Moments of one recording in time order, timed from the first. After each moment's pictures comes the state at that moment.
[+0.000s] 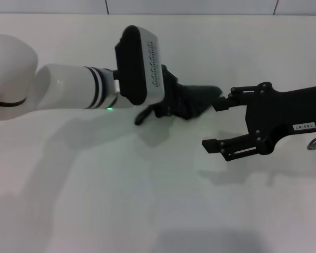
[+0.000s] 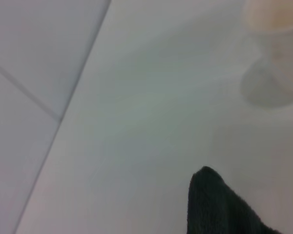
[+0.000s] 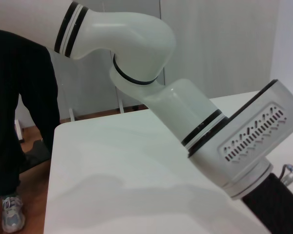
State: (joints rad) left arm -0.90 -2.09 1.79 0.38 1.36 0.62 -0.84; right arm 0.22 2.01 -1.39 -1.66 -1.82 -1.48 1.99
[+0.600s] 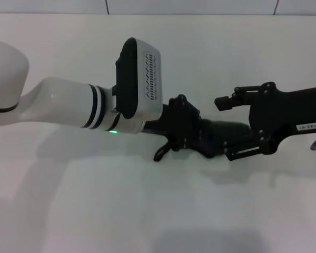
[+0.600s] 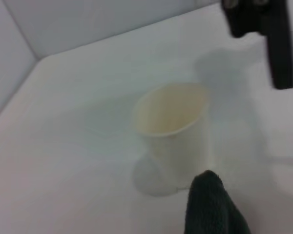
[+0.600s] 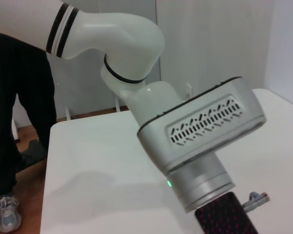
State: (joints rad) left arm -0.85 -2.08 1.78 0.42 1.37 0.92 -0.95; right arm 0.20 2.01 -1.38 -1.66 -1.82 -1.48 1.98
